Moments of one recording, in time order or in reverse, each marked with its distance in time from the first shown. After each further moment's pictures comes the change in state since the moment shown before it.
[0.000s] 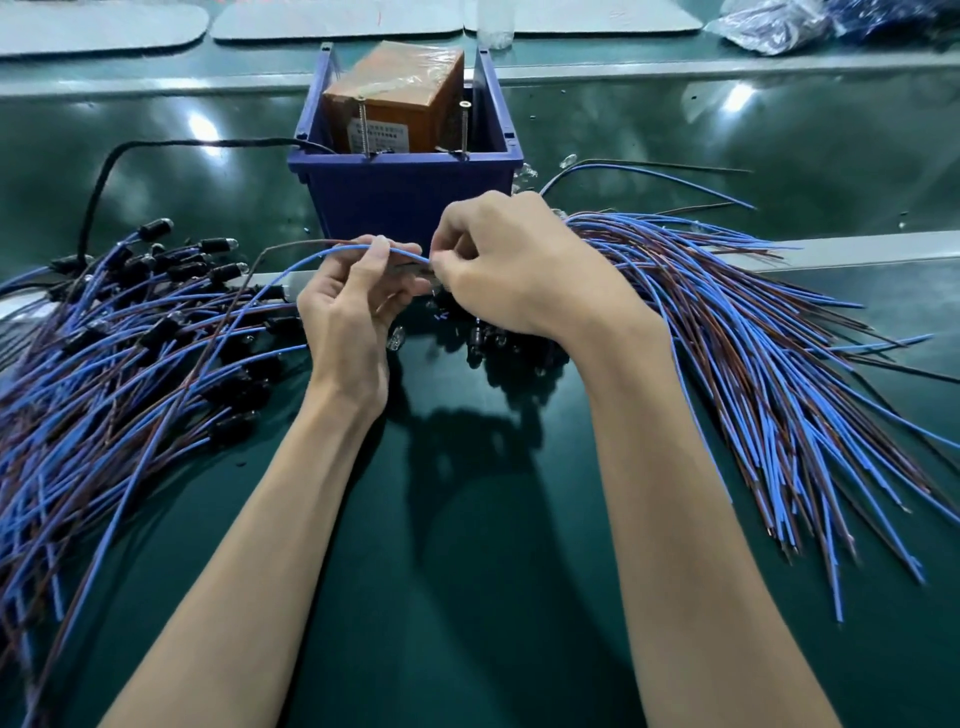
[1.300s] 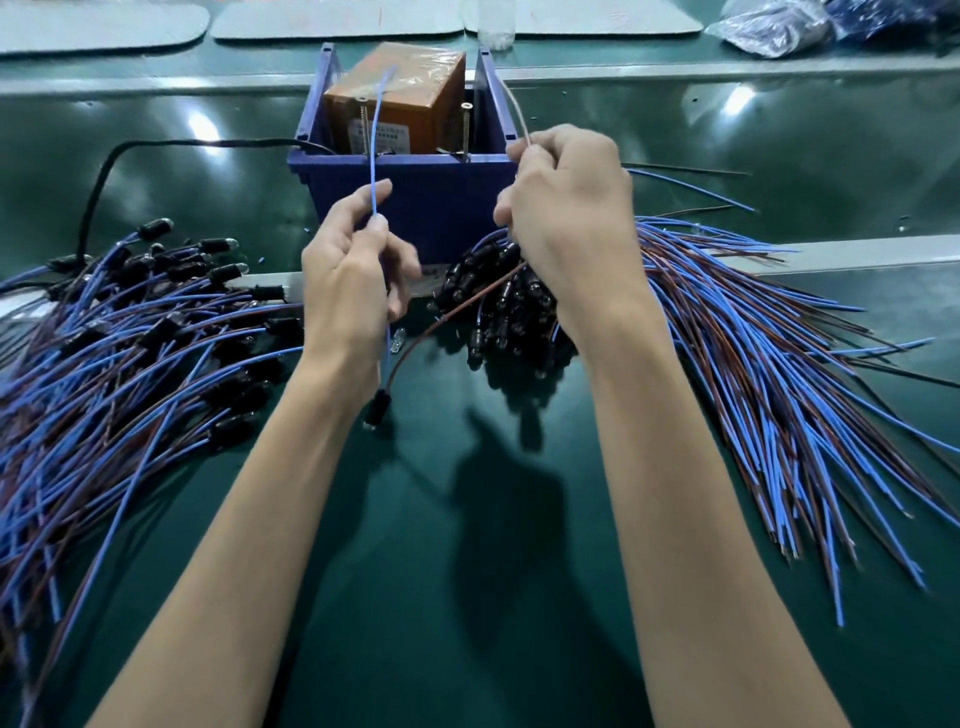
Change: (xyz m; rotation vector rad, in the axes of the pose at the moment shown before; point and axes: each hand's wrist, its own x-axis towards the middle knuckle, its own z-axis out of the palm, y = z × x) left_hand 0.005 0.024 0.018 0.396 -0.039 0.031; right_hand 0.012 0.004 -0.006 0.551 0.509 0.245
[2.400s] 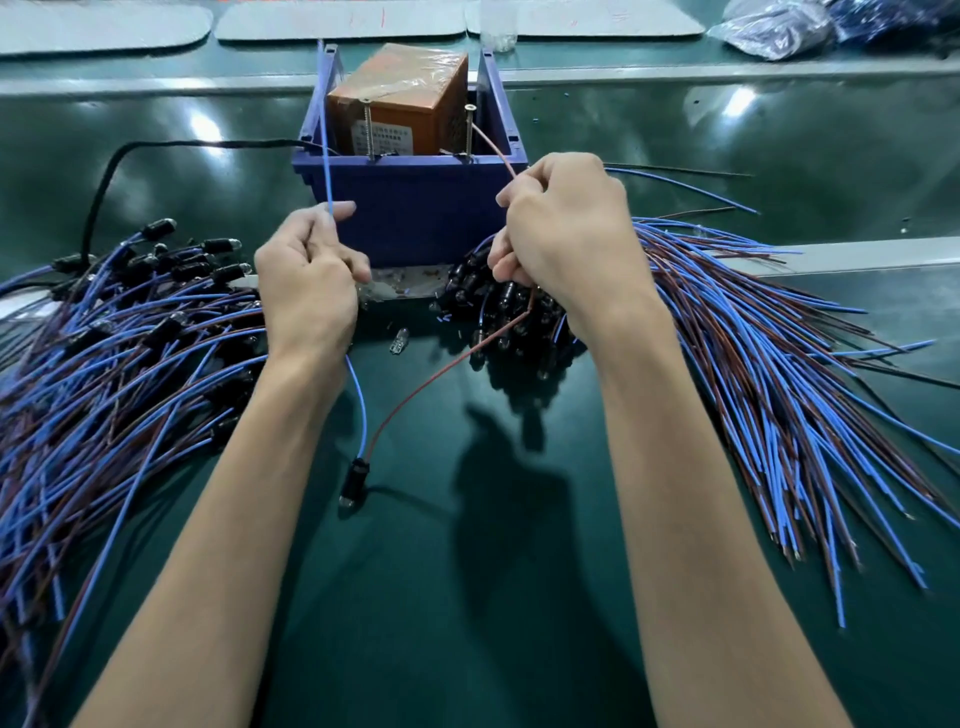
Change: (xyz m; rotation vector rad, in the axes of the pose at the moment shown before) left_hand 0.013 -0.005 -0.020 0.251 0.203 0.026; right_hand 0.006 0.012 -0.001 -0.131 -0.136 0.017
